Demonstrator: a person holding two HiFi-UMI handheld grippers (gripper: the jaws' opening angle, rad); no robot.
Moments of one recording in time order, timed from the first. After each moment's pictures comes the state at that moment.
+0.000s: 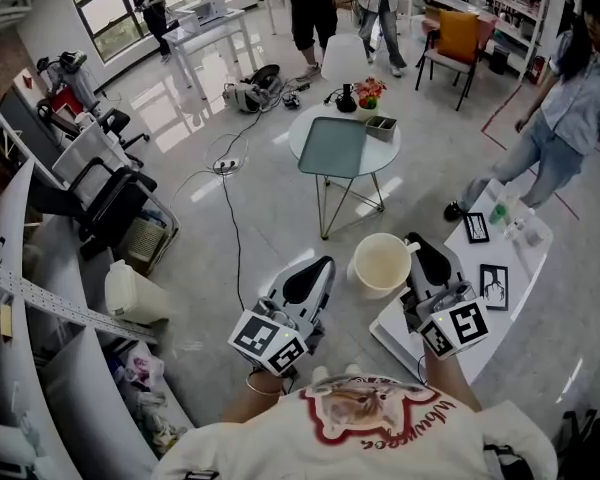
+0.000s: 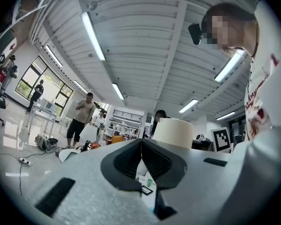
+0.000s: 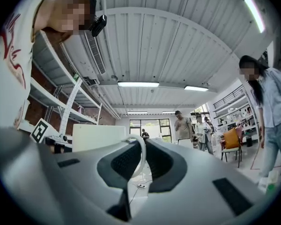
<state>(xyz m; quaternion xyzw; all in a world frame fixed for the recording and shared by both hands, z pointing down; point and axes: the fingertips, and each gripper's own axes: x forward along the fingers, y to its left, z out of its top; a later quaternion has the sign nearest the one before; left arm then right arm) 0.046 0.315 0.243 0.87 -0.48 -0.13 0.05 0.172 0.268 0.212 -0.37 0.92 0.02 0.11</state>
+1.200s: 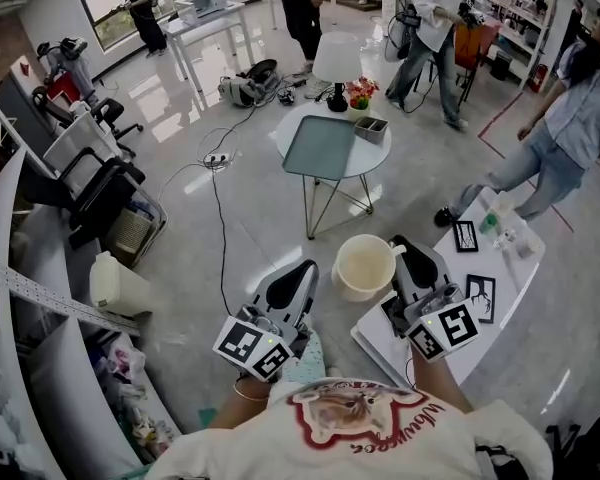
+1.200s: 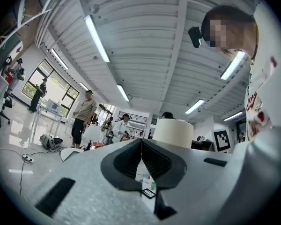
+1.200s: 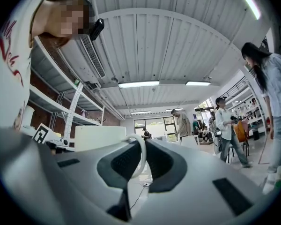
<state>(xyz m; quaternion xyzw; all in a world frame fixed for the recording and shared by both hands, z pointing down) 0.069 0.291 0.254 0.84 -0.51 -0.14 0.05 0.195 0.235 0.222 -0.33 0.94 0.00 0.11</state>
